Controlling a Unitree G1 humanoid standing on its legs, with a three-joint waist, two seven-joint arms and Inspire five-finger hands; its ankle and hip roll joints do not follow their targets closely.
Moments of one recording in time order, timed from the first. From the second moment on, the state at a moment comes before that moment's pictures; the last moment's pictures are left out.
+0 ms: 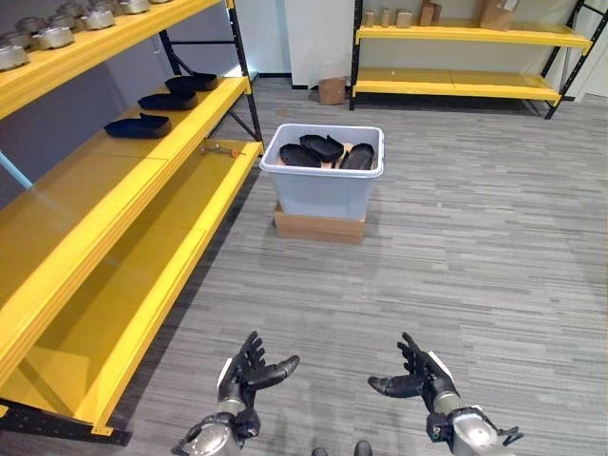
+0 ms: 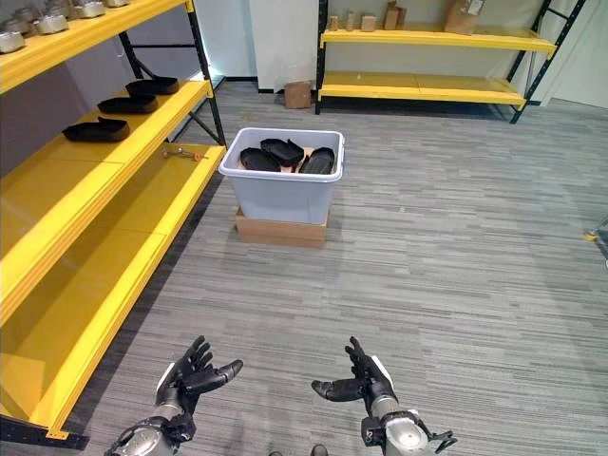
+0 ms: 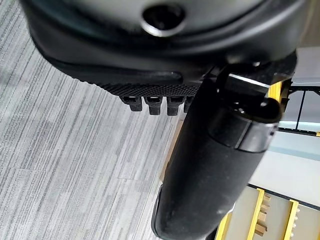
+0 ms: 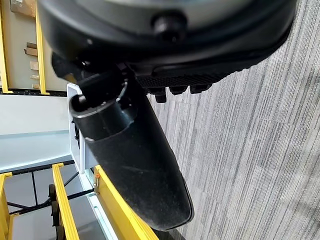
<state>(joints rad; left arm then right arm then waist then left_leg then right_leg) 0.25 0.28 -0.23 0.31 -0.58 -0.08 0.10 0.18 -0.36 0.29 0.33 0.36 -0.01 -0.02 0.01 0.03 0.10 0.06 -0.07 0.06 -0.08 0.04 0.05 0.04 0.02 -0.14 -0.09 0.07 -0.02</state>
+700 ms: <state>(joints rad) 0.25 0.27 -0.23 0.31 -0.57 -0.08 0.10 0.17 -0.36 0.29 0.33 0.36 -0.01 -0.02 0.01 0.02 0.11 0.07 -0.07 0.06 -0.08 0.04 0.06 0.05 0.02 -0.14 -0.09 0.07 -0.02</state>
